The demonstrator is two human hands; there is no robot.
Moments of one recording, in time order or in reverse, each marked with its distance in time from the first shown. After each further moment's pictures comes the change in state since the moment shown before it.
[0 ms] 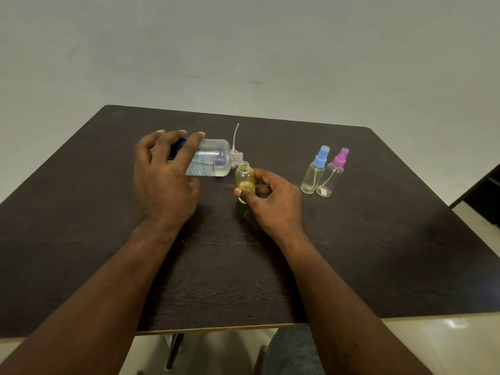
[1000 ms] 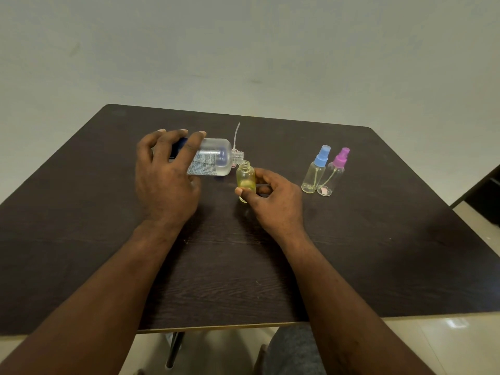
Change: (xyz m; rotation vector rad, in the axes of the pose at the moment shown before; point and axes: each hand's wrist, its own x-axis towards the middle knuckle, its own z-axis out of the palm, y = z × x) left_hand 0.000 0.002 -0.001 0.005 0.010 0.000; right_hand -0.001 -0.003 -0.001 -0.010 0.001 0.007
